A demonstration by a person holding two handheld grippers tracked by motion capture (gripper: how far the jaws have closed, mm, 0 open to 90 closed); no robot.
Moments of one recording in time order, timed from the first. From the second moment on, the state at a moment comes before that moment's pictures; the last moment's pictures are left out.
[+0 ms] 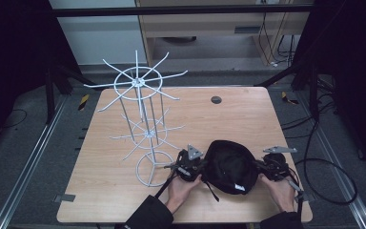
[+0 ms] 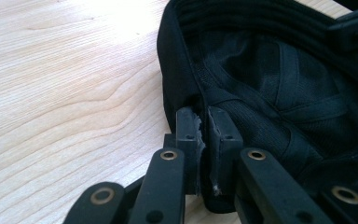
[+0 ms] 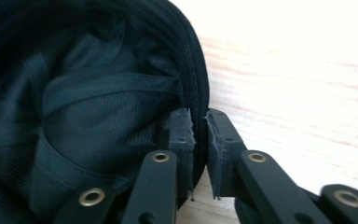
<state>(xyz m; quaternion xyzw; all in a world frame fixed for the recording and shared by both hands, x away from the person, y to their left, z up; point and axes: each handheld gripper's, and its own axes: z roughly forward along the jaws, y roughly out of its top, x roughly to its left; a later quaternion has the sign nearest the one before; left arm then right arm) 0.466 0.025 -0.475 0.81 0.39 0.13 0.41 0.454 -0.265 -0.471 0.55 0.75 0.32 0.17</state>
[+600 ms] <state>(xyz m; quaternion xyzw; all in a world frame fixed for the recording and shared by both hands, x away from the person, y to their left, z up) 0.474 0.004 -0.476 0.81 0.38 0.13 0.42 0.426 -0.253 -0.420 0.46 0.72 0.43 0.29</state>
